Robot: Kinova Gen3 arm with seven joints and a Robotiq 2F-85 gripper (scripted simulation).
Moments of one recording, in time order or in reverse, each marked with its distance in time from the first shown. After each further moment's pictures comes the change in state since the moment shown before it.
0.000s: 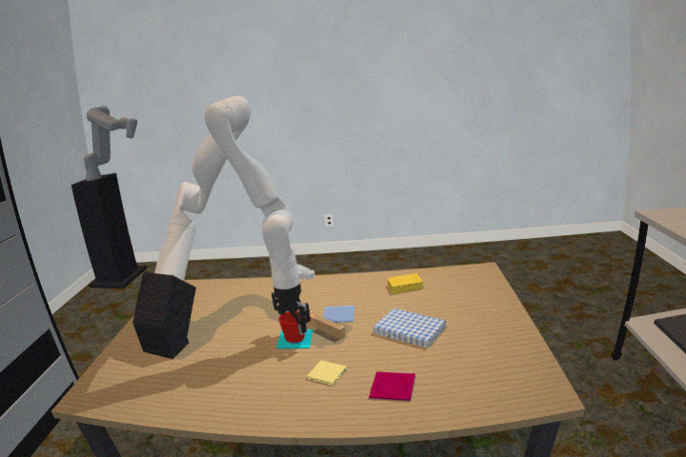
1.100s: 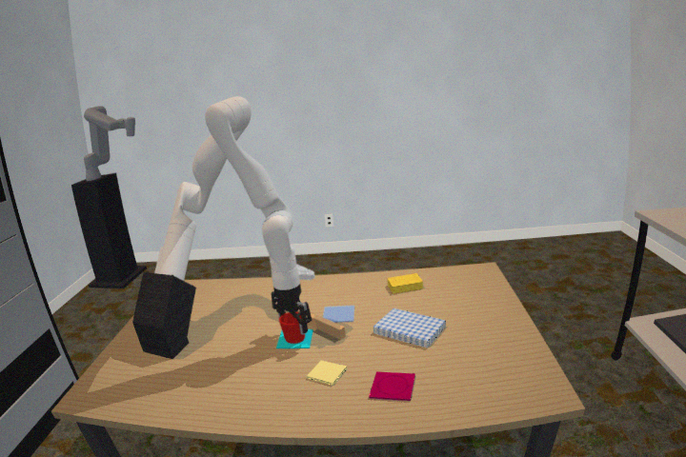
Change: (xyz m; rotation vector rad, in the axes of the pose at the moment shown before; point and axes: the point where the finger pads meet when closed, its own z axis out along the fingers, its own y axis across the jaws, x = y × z) arm 0.000 -0.001 0.002 0.002 -0.001 0.000
